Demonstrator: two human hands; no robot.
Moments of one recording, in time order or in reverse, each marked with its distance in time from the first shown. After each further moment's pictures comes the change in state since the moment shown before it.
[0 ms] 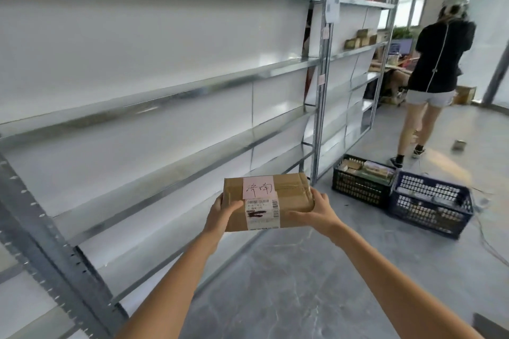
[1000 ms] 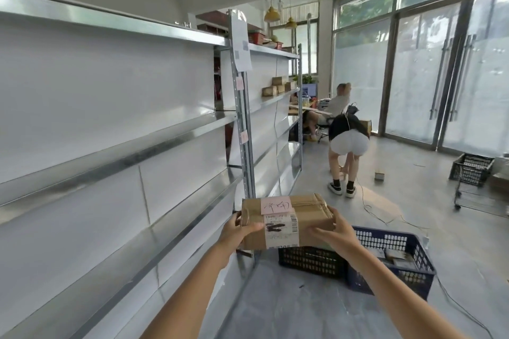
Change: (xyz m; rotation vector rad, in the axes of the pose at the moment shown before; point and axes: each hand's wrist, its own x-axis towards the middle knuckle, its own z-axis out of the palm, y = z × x) left_hand 0.522 0.159 0.312 0.121 -0.468 0.126; right_hand 0.435 0.073 -0.307 0.151 0.495 0.073
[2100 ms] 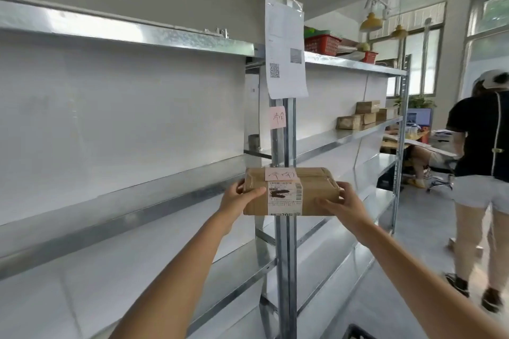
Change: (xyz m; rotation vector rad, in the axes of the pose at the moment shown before) left_hand 0.553 0.180 -0.053 0.007 0.508 0.200; right_hand 0.651 -0.119 0.022 0.123 -0.250 -0.300
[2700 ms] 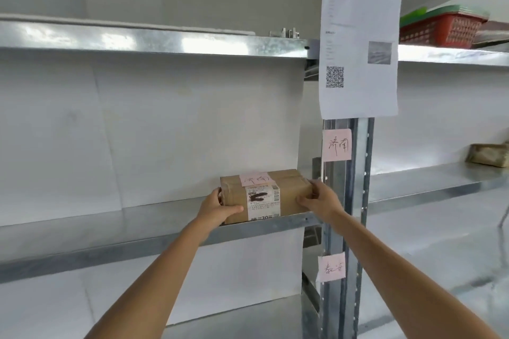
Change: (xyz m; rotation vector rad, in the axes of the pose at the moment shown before) left_hand 0.140 -0.004 -0.063 0.273 0.546 -0.115; right_hand 0.260 -0.012 0.134 -0.109 -0.499 -0.130
